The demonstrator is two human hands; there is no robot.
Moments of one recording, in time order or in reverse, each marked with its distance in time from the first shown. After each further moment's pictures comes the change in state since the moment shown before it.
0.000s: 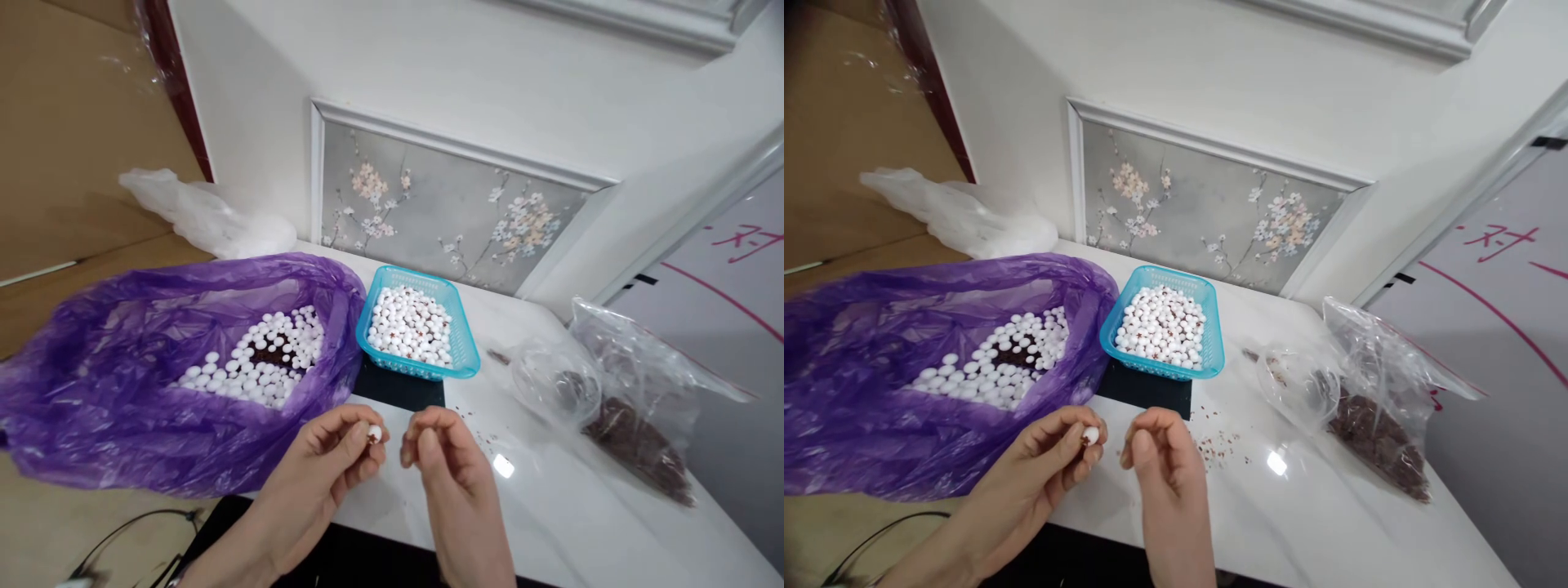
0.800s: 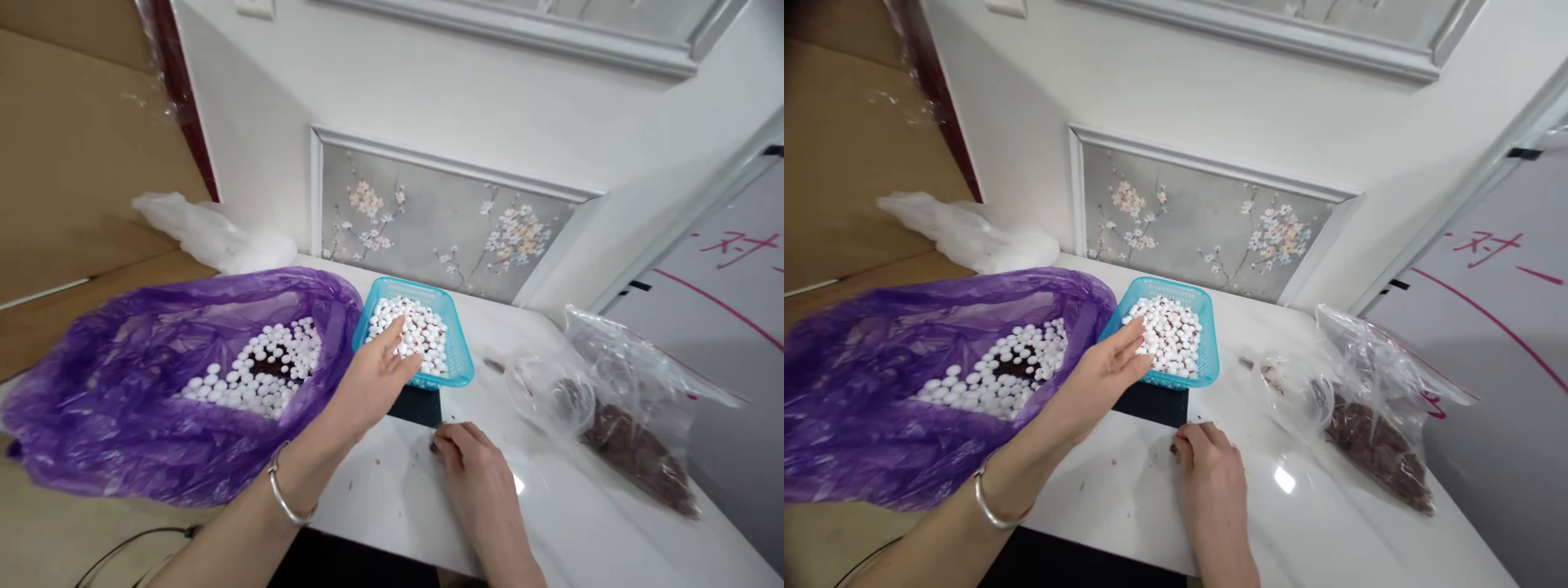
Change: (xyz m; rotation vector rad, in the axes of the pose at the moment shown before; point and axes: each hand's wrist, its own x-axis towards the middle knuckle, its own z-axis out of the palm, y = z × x) left_hand 0.074 0.031 0.056 0.460 -0.038 0.440; right_hand 0.030 0.028 -0.063 -1.087 0.062 -0.154
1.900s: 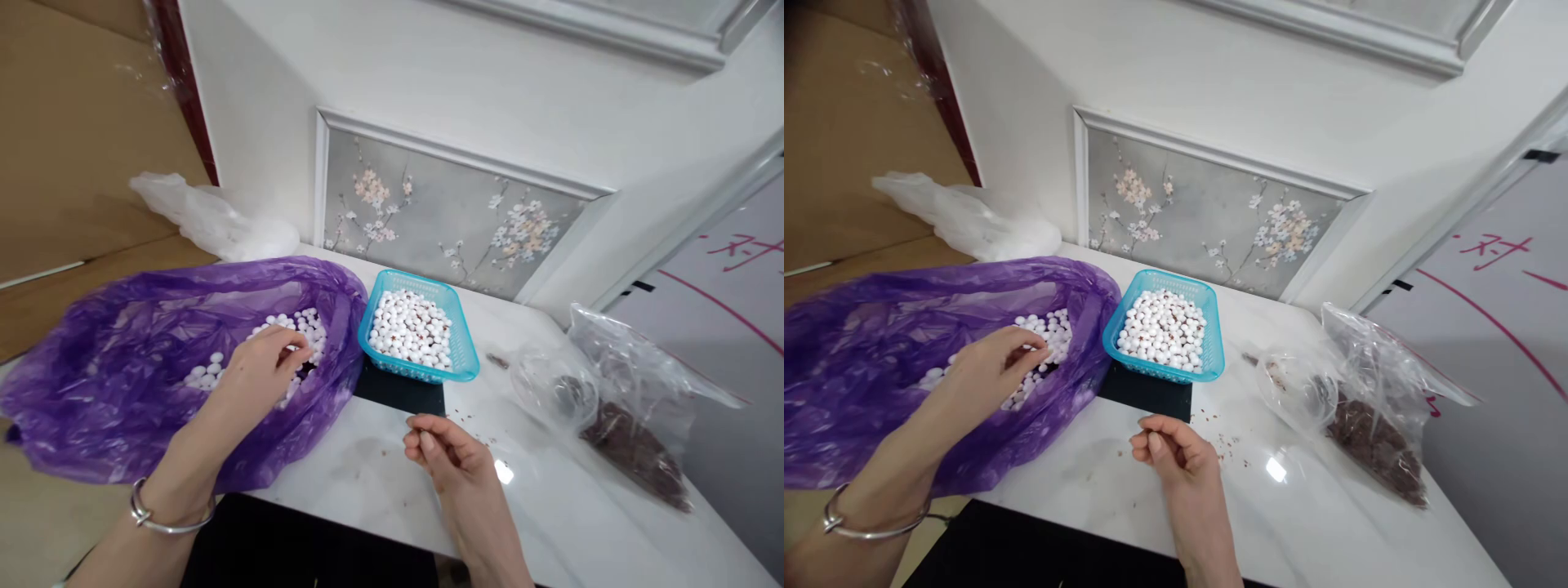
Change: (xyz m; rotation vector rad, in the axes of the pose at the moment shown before) left_hand -0.022 0.012 -0.126 1.093 0.208 0.093; right_hand -0.015 -0.043 0.004 1.126 -0.163 0.355
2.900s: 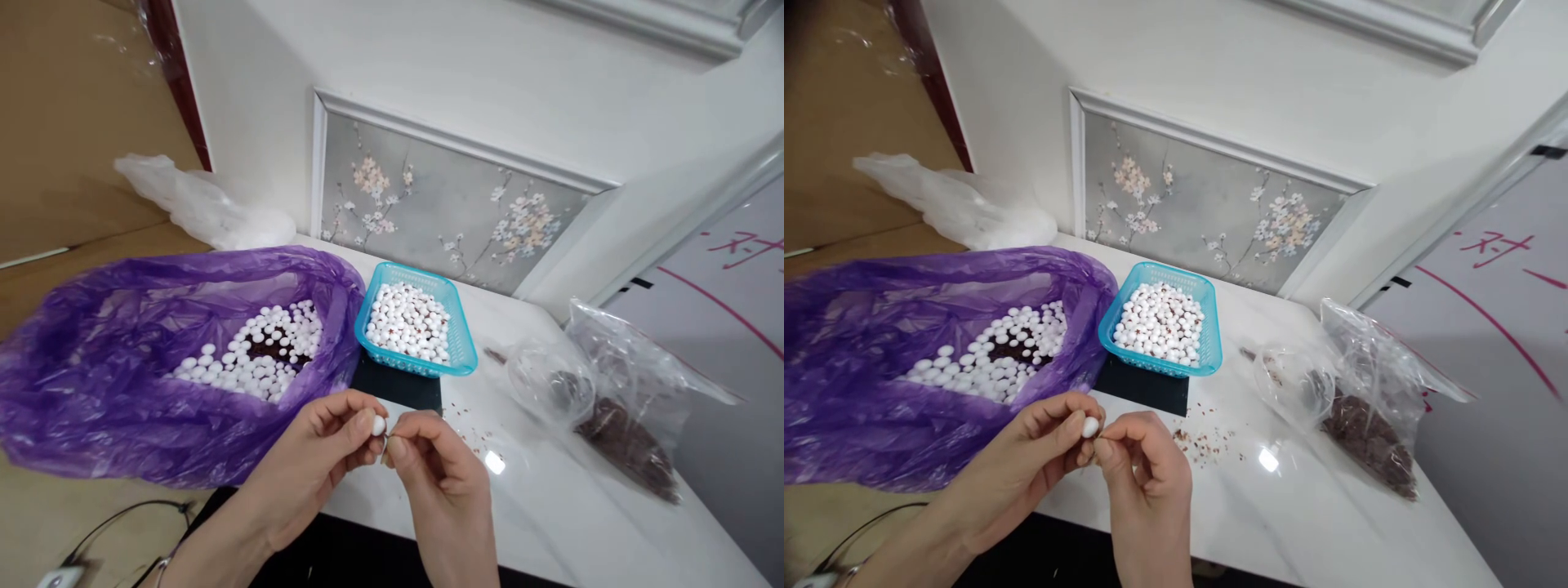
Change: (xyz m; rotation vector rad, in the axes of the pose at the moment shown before) left_hand -0.067 0.064 0.041 -1.462 -0.517 -0.419; right_hand -0.024 -0.030 0.043 -0.099 -0.017 -0.325
